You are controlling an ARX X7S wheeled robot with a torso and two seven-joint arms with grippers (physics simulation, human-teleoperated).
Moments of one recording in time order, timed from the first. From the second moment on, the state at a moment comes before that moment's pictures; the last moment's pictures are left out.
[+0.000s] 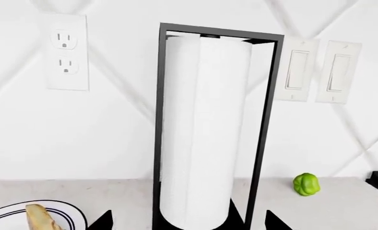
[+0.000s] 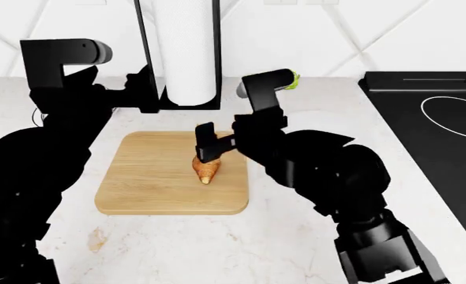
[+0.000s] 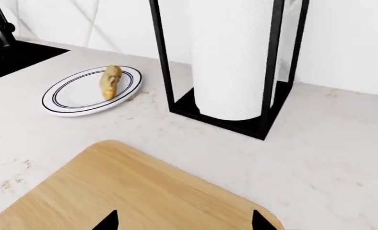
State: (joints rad) left arm -0.87 -0.32 -0.01 0.22 -0.57 -0.98 -0.11; right arm 1.04 0.11 -0.45 0.19 0.76 0.97 0.09
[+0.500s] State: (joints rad) left arm -1.04 -0.32 -0.17 0.51 -0.74 -1.17 -0.22; right arm 0.90 0.45 -0.21 -0.42 0.84 1.09 0.39
